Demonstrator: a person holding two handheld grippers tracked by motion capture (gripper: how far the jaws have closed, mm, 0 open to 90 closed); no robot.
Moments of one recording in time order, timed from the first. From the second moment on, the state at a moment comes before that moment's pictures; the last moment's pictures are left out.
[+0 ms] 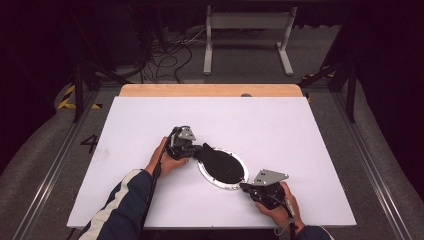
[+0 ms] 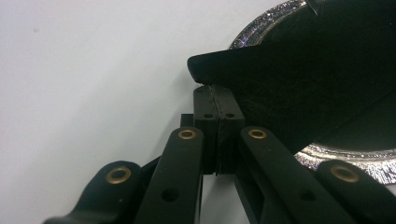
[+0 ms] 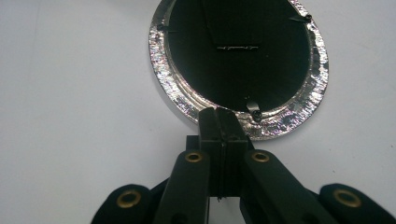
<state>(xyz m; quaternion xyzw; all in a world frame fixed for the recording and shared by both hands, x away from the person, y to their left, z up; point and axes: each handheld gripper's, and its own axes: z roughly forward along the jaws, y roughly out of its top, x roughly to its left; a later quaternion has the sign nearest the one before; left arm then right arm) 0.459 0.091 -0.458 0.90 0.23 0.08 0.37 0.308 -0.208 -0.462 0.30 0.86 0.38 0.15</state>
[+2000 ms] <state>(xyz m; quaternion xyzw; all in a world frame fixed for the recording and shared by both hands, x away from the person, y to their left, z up) 0.401 0.122 -0.456 0.92 0.19 0.08 0.34 0.310 -0.196 -0.462 0.33 0.85 0.38 0.16</state>
